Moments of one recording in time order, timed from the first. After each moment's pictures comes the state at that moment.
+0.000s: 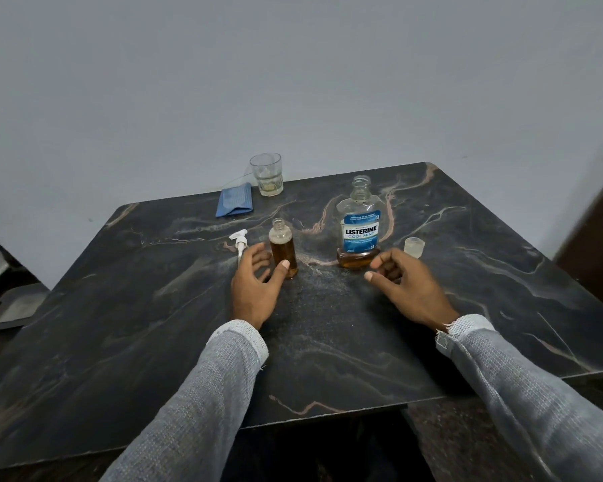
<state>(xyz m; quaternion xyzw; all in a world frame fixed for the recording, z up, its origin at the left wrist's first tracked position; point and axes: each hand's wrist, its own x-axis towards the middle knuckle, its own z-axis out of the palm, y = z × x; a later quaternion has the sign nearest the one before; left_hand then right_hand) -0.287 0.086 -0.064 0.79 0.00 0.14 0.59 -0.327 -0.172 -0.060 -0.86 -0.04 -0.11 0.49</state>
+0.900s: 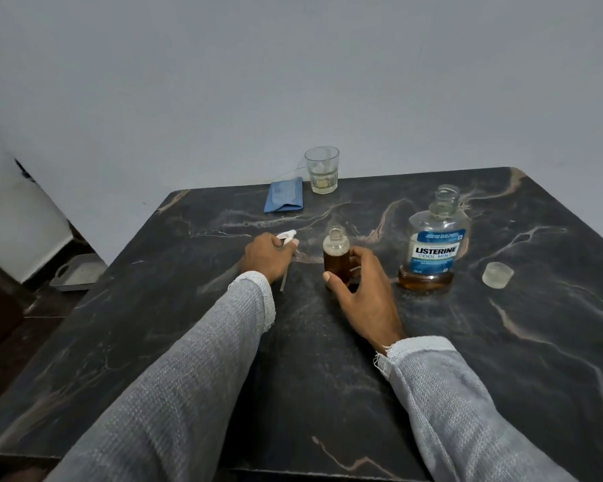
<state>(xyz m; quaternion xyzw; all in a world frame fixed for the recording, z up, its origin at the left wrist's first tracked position) -0.196 0.146 -0.038 0.92 0.15 0.04 0.35 -0.268 -0.031 -0.073 -0.85 -0.04 -0.15 0.50</state>
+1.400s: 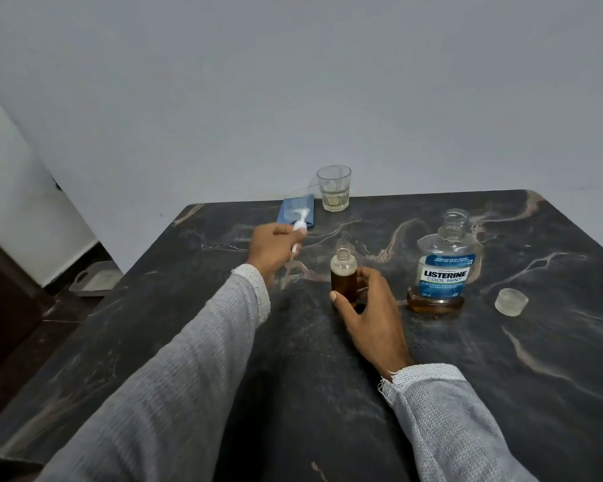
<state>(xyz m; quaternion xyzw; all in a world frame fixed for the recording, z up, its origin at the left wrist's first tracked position) -0.198 0.137 0.009 0.77 0.14 0.07 0.62 -0.270 -0.032 -0.073 -0.84 -0.05 -0.14 0.52</state>
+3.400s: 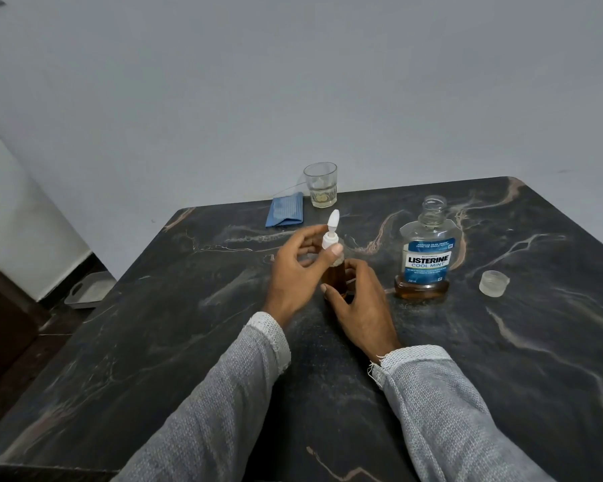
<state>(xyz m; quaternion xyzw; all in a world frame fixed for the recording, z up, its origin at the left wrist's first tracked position) -0.257 0.091 -0.014 0.76 -0.11 0.15 0.62 -0.270 -0.032 -0.078 -0.84 -0.07 -0.18 0.51</state>
